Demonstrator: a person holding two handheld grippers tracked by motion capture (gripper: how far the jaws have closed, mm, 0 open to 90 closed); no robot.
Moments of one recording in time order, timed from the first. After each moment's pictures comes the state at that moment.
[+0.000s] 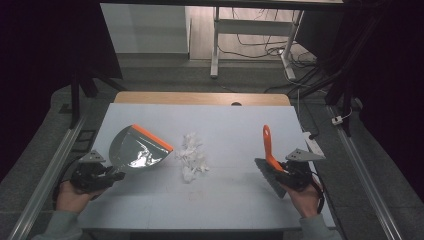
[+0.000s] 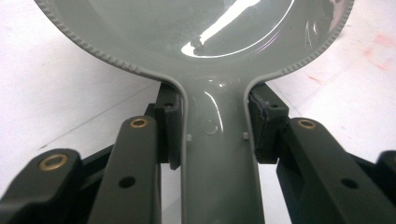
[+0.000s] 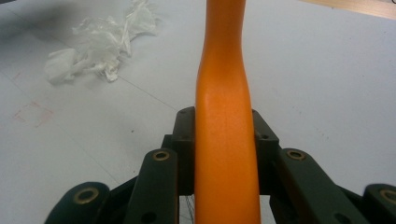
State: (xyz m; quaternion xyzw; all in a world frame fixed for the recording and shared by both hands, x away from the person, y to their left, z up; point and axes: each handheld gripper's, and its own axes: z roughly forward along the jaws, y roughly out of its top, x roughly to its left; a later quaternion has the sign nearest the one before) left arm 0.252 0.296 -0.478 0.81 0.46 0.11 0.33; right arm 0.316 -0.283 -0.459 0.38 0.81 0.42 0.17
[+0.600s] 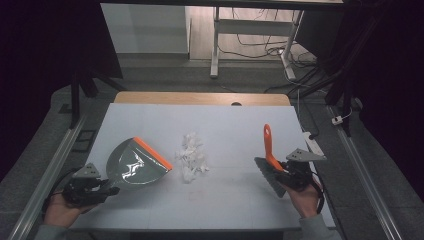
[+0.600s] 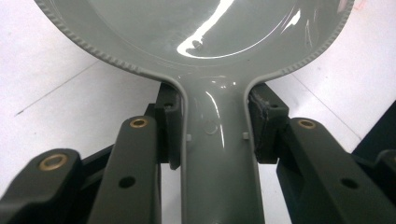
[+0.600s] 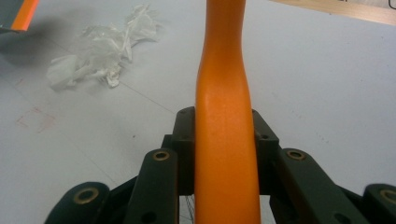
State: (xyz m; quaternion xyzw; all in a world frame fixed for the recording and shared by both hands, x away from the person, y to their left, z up) left arm 0.224 0.301 -0.487 0.85 0.42 0.09 0.31; right arm 0.315 -0.283 -0.458 0.38 0.80 0.43 0.18
